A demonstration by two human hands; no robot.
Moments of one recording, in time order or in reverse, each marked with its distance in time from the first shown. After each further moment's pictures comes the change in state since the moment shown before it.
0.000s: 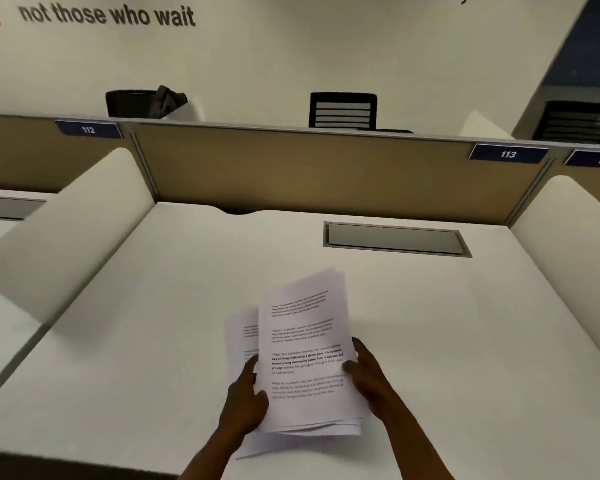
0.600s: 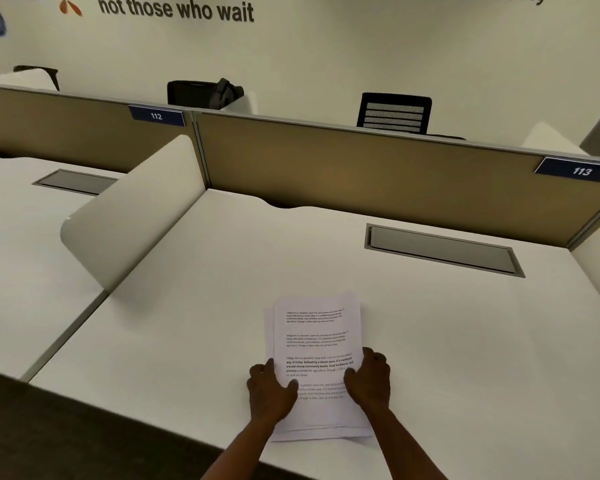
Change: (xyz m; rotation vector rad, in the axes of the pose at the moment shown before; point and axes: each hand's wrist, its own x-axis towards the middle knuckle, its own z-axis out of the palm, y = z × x) left_hand 0.012 -0.032 0.001 0.124 0.205 -0.168; right_hand 0.013 0.011 0.076 -0.645 0.242 -0.002
